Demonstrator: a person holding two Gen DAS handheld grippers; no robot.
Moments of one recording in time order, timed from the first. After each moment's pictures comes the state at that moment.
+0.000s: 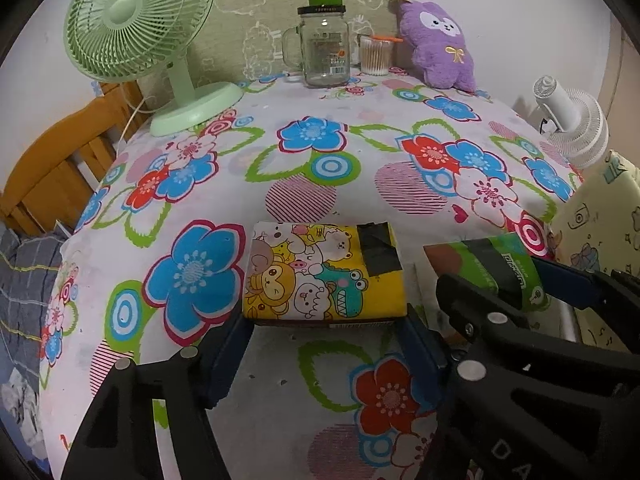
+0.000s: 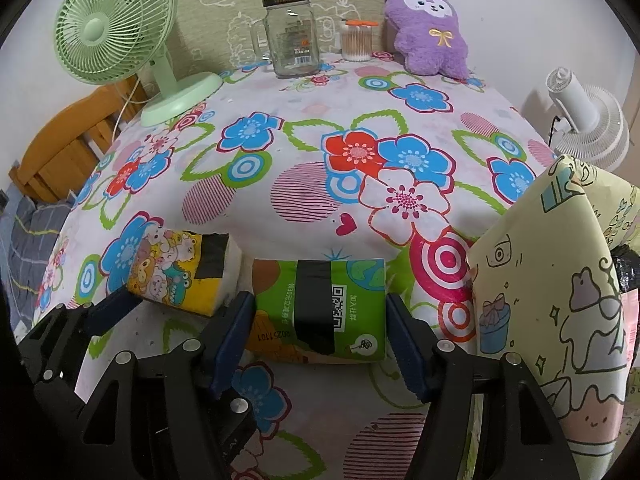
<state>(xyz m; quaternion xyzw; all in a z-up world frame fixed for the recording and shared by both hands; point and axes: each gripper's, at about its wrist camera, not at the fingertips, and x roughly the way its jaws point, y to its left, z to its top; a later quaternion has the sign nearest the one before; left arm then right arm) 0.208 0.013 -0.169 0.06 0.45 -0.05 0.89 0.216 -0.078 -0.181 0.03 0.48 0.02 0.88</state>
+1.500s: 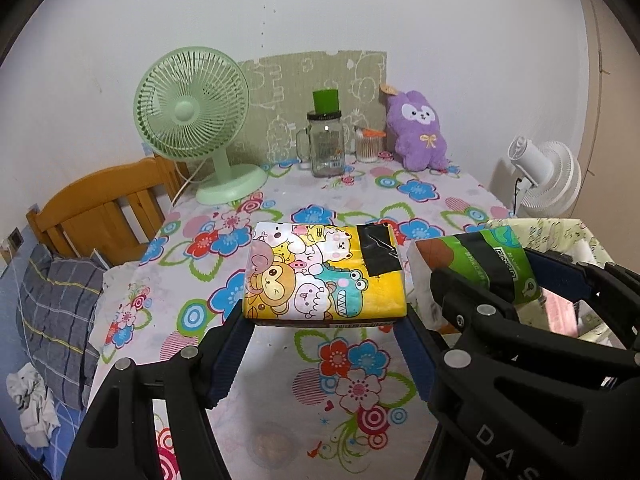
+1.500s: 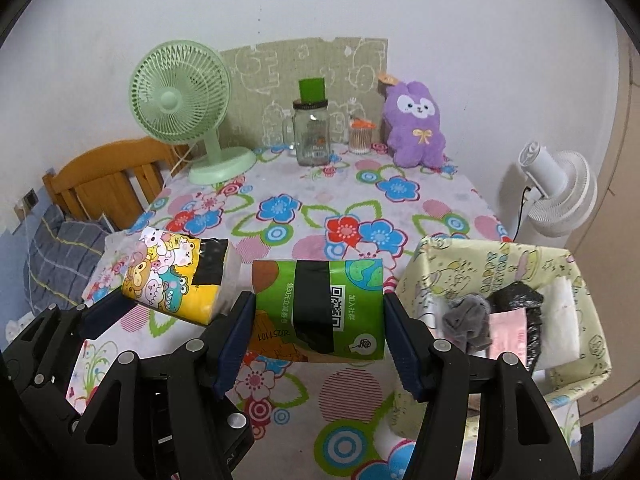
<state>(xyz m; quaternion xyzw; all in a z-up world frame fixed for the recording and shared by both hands) 0.110 -0.007 -0.070 0.05 0.34 -0.02 0.94 0.116 -0.095 -0.076 0.00 0.36 0.05 0.93</state>
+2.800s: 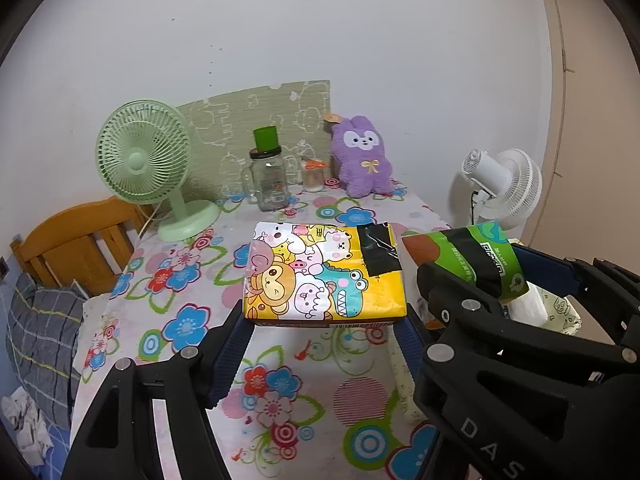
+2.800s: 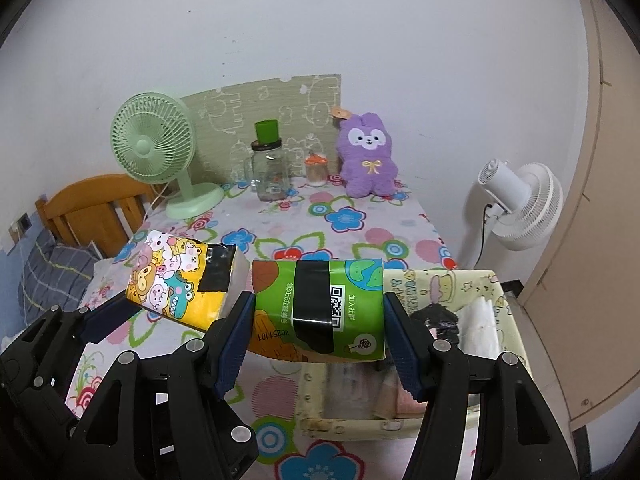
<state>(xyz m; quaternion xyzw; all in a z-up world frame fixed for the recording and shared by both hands) 0.095 -0.081 -0.038 0.06 0.31 -0.07 0.95 0.091 -0.169 -0.043 0.01 0.32 0.01 0.95</state>
